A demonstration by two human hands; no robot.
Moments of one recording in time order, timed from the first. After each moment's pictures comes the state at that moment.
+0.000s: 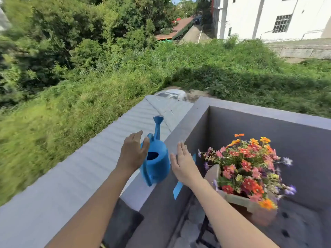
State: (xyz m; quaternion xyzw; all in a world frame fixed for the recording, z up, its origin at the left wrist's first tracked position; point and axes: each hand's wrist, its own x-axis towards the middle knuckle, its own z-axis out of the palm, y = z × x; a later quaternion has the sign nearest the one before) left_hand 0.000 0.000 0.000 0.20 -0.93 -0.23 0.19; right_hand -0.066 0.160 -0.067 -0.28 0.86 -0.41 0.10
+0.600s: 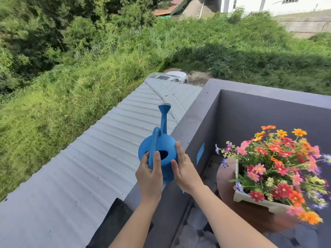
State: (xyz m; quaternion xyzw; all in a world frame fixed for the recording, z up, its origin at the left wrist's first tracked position) left_hand 0.001 0.032 -0.075 0.33 -0.70 -0.54 0.32; right_hand -0.078 0.109 -0.139 -0.32 0.83 -0.45 0.11
